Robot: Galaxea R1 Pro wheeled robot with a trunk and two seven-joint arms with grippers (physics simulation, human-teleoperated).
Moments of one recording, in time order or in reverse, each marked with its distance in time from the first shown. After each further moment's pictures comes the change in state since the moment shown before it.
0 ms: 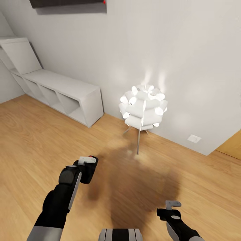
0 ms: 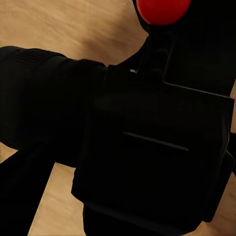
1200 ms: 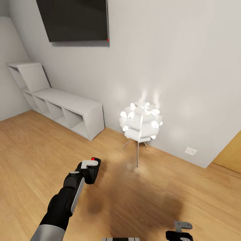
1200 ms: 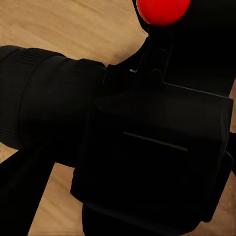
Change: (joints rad) left arm 0.000 0.002 0.003 0.186 0.126 -0.253 0.070; right arm 0.000 -0.038 -0.009 0.282 -0.017 -0.135 -0.021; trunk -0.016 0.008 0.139
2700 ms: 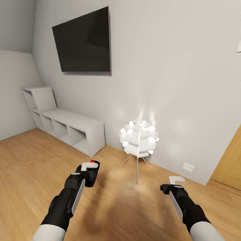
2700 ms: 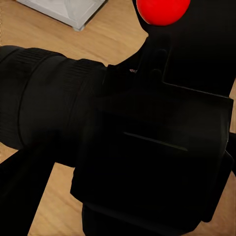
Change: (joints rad) left arm 0.000 -0.002 0.001 0.042 -0.002 0.005 0.031; right arm 0.001 0.002 -0.022 -0.795 0.015 0.614 0.007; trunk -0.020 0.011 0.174
